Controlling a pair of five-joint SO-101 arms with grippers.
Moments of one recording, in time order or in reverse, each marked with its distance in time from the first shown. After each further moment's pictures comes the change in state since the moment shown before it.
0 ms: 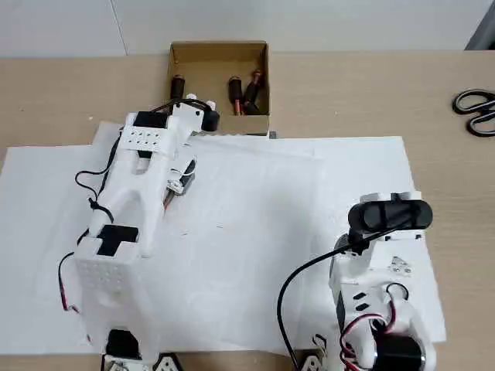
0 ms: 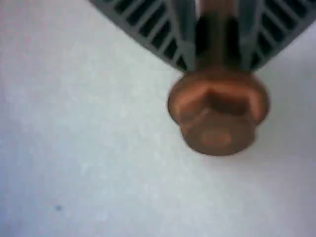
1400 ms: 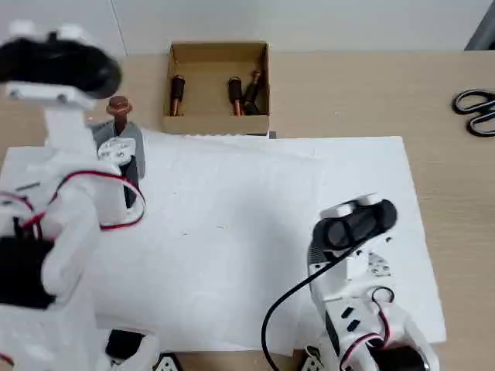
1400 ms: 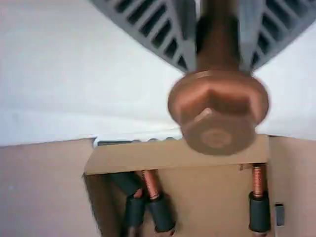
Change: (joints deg) left arm 1.3 -70.2 6.1 4.5 25.7; right arm -17.0 -0.6 -4.0 0.4 3.1
